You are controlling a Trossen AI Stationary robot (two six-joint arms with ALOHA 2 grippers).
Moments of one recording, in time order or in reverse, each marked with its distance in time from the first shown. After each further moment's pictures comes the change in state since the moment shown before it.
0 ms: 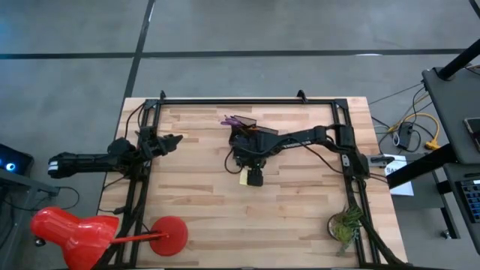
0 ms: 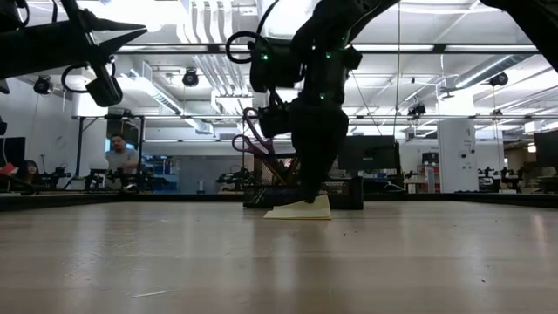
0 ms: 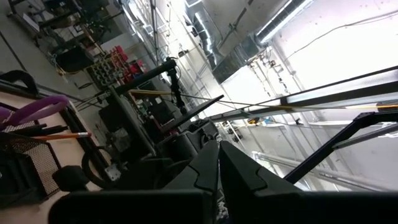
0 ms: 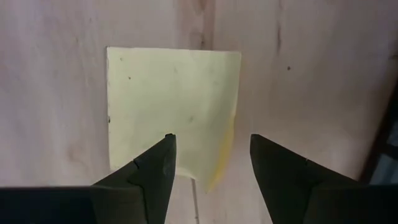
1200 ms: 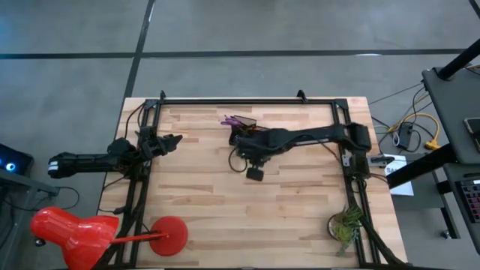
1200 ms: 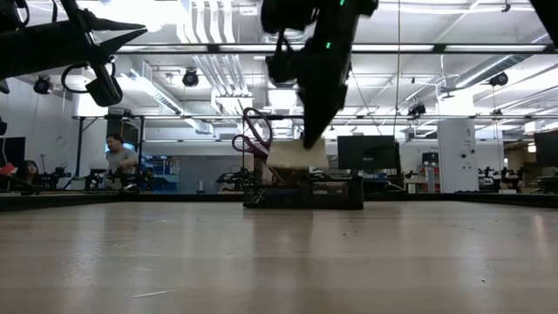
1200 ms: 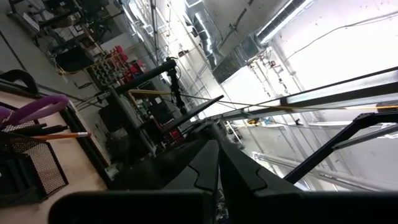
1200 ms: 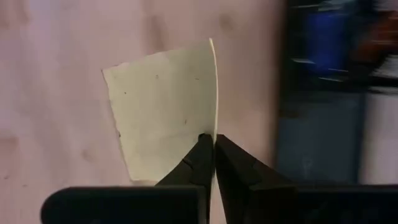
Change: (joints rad) left arm 0.000 -0.002 0.000 0.000 0.000 -0.003; right arm 0.045 -0.131 0.048 -0.097 0.160 0.139
